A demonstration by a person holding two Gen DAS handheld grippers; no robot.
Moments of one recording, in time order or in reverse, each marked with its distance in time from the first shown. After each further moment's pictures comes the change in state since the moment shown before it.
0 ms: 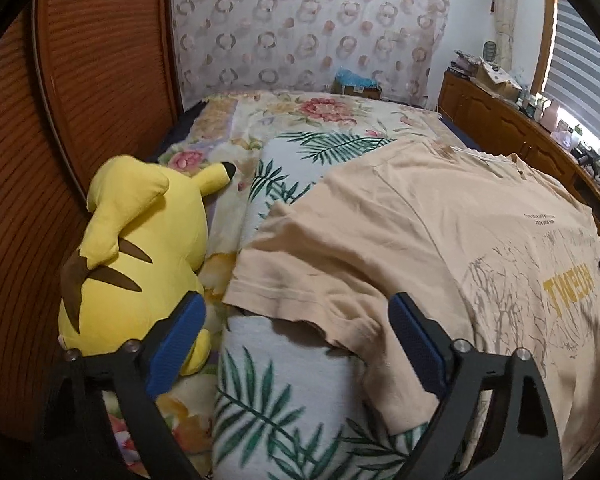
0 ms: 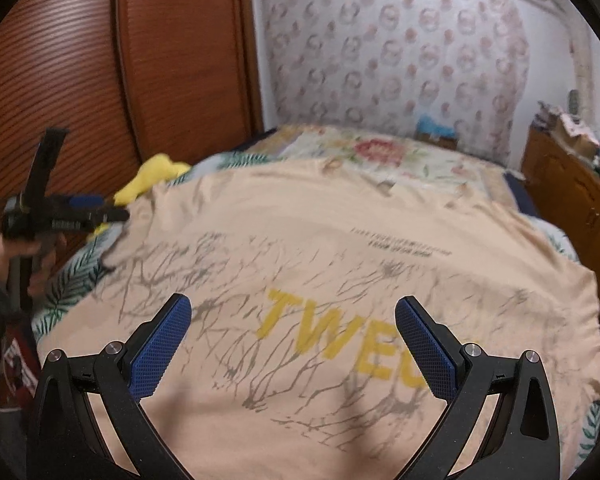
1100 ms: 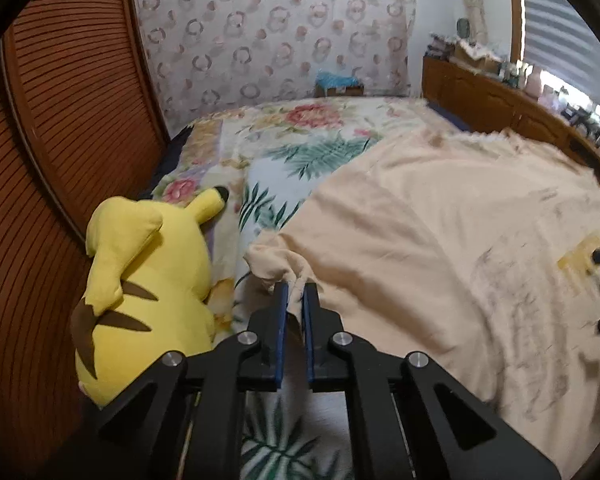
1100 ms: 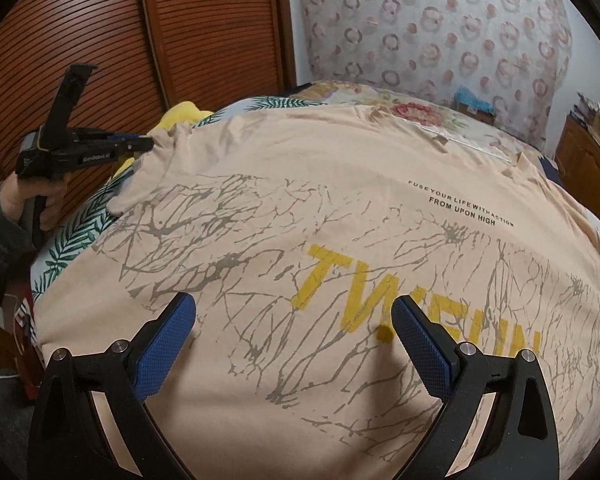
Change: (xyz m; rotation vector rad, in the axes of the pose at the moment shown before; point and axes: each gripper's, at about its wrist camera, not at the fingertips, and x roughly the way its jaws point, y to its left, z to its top) left arm 0.001 -0.013 0.013 0.159 -0.046 0.017; right arm 0.032 0.010 -0.014 -0.057 0.131 0.079
